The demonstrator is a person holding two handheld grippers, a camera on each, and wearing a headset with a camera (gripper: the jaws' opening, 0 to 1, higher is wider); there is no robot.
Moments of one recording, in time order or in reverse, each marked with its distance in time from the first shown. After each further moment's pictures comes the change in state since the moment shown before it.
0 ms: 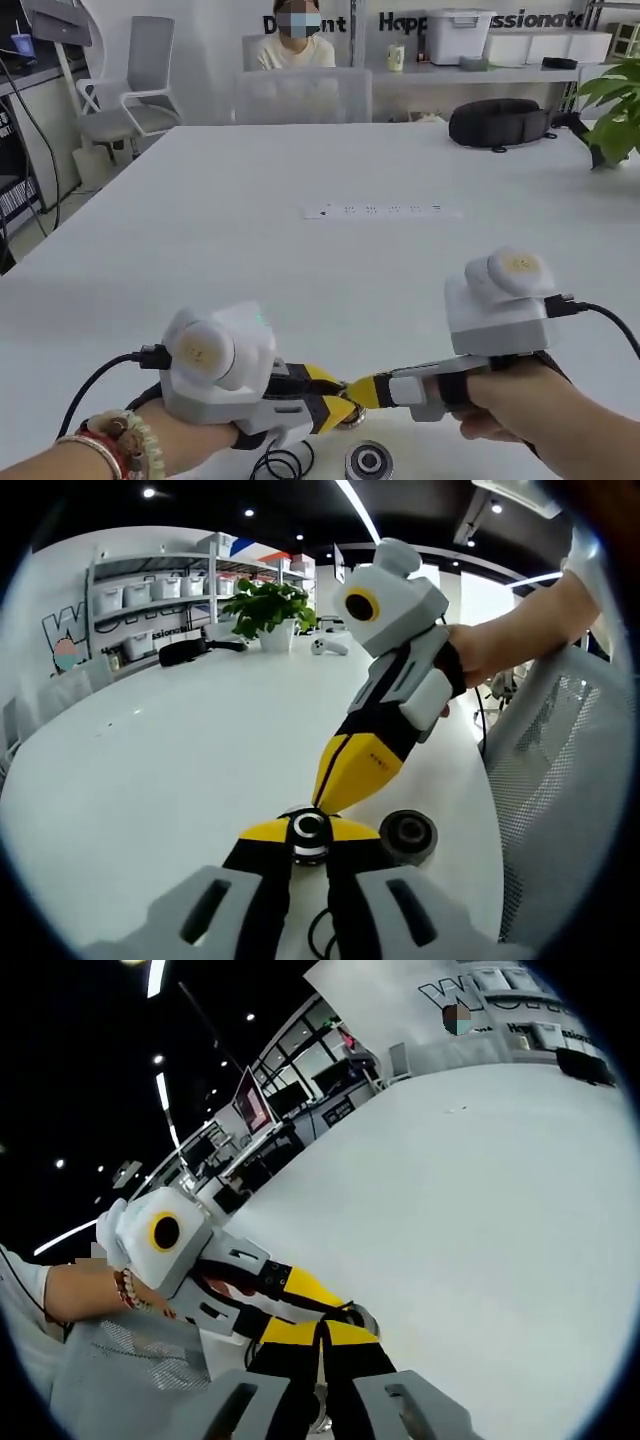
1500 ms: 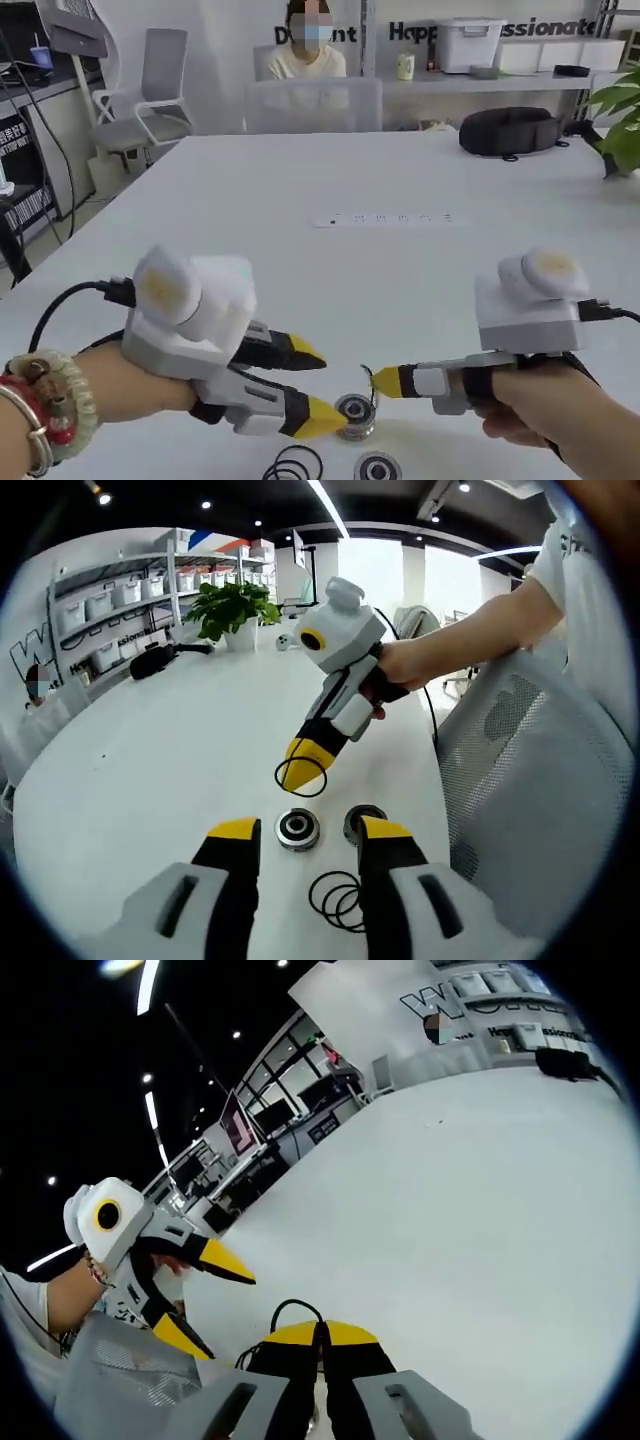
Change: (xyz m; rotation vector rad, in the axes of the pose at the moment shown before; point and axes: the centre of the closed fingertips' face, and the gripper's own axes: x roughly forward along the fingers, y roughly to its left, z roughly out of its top) left arm -0.058 -0.011 0.037 0.127 0.096 -0.135; right arm -0.017 -0.022 0.017 0.038 -0.067 -0.066
